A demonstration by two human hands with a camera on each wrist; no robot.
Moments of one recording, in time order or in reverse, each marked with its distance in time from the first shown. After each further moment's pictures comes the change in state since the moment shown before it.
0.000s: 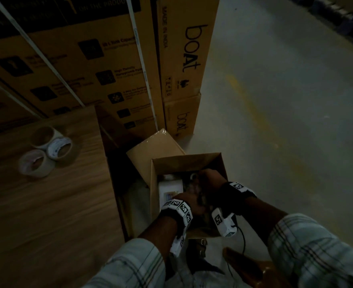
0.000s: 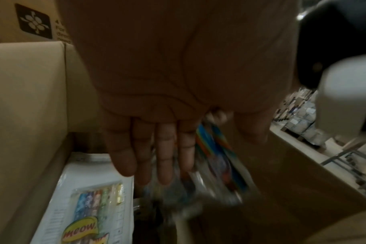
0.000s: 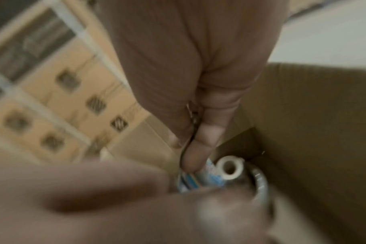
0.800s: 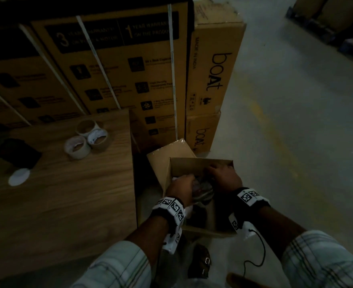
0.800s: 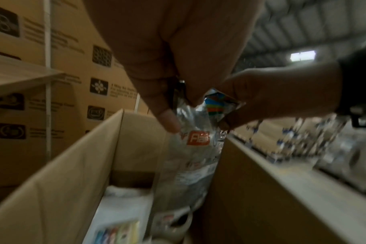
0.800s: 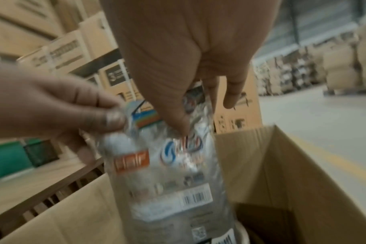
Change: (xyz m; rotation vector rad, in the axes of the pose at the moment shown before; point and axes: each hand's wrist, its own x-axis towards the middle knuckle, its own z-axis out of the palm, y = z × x) left_hand -0.063 -0.022 -0.022 -0.280 0.517 -0.084; right_hand -0.058 -0.018 -0.016 -0.668 0.379 -0.490
